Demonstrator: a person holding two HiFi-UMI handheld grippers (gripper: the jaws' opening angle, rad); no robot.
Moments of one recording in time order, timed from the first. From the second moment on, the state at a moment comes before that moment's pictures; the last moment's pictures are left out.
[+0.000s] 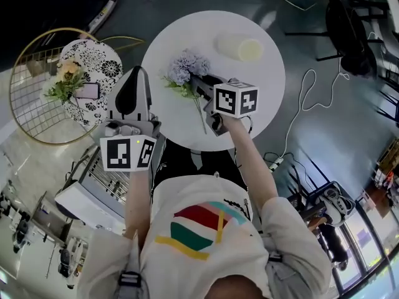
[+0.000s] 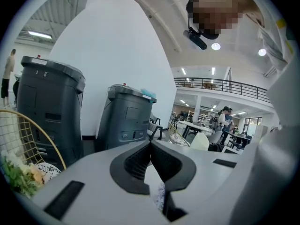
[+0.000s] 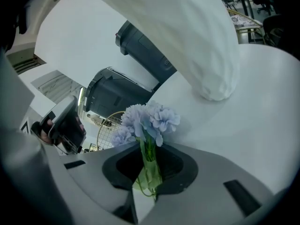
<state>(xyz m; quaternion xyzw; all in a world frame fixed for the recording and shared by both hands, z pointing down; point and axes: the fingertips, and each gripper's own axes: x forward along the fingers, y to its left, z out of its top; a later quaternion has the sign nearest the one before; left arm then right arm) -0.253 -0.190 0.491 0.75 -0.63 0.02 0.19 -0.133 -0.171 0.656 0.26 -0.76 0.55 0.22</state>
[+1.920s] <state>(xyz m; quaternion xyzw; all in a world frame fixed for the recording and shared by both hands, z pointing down) -0.135 -0.202 0.356 0.83 -0.54 -0.06 0.15 -0.021 -0.242 0.256 0.31 -0.92 0.05 -0.23</state>
